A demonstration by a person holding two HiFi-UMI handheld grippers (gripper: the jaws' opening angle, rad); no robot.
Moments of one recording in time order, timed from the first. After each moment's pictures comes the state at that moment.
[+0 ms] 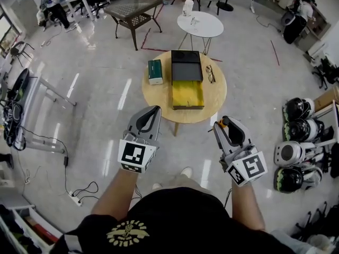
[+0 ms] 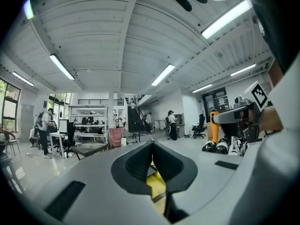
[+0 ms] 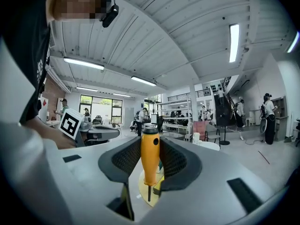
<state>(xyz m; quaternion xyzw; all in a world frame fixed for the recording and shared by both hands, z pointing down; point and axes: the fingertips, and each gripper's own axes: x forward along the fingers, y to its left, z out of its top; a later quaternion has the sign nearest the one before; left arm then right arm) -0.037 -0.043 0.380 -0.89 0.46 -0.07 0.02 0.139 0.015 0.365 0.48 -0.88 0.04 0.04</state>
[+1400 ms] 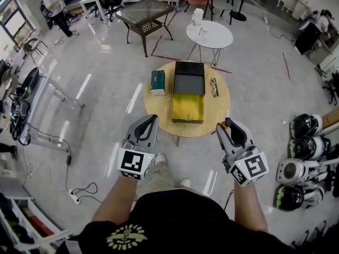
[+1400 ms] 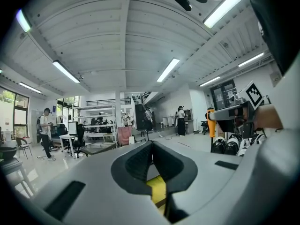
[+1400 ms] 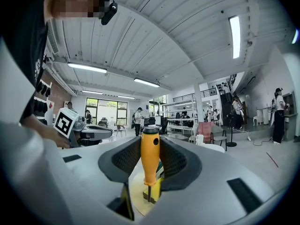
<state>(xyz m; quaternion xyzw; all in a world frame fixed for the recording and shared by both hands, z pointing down) -0.005 -0.077 0.380 -0.86 0.51 -0.09 0.03 0.195 -0.055 0.367 0.44 -0.90 0.04 0.03</state>
